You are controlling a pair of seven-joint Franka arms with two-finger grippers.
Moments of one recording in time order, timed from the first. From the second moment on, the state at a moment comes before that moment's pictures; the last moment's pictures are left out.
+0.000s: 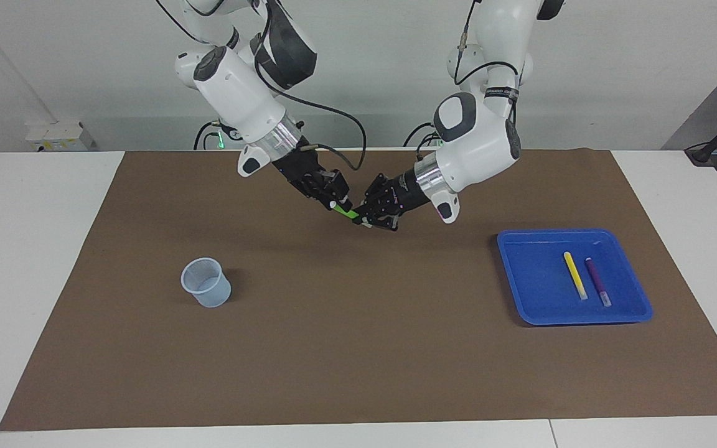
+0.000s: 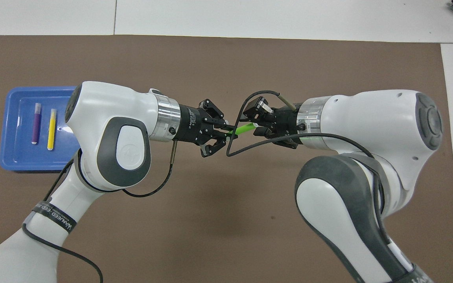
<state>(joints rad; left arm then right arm) -0.28 0.22 -0.25 -1.81 -0.94 2.20 -1.60 0.34 0.06 0.07 -1.87 0.58 2.26 0.71</state>
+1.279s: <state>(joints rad) -0.28 0.22 -0.24 -1.81 -0.94 2.21 -1.60 0.33 0.06 0.07 -1.87 0.58 2.26 0.64</state>
